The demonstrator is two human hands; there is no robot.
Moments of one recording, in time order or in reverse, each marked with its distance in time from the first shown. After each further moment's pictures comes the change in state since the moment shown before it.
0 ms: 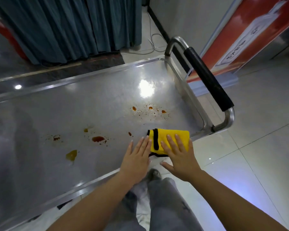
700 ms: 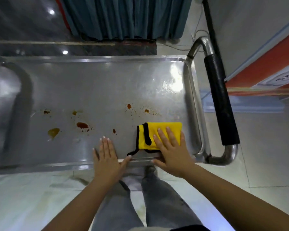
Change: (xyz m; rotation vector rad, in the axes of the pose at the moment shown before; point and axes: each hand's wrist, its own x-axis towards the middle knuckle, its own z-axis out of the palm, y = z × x) left_hand 0.028 0.046 0.008 -0.322 -0.143 -0.925; right_hand 0.086 0.105 -0.014 -0.090 0.012 -0.450
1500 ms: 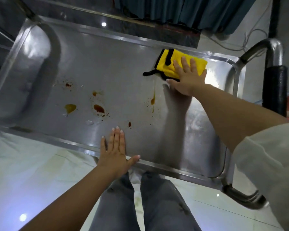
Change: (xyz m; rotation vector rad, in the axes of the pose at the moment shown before) left_hand 0.008 0.004 -0.018 0.007 -0.253 -0.031; right_hand 0.275 0.076 -0.099 0.148 -0.022 0.063
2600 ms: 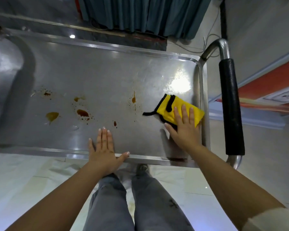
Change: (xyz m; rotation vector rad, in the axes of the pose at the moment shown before) left_hand -0.002 -0.001 -0.010 0.010 -0.052 0.043; right_hand -0.210 0.007 0.078 0.137 0.115 0.303
